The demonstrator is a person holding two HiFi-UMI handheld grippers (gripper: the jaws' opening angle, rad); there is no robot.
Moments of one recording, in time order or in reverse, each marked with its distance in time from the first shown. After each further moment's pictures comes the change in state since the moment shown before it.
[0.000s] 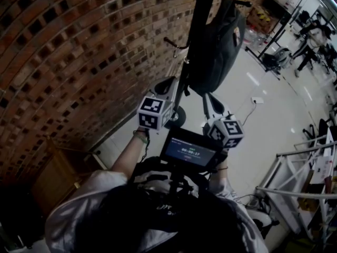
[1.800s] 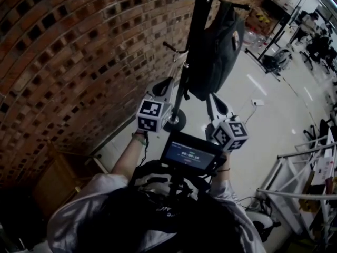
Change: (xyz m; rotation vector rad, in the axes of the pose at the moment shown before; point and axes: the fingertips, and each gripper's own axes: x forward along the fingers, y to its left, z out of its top) left arm 0.003 0.011 0.010 0.059 -0.021 0.027; right arm -0.003 -0.002 0.022 0.043 -0.011 0.011
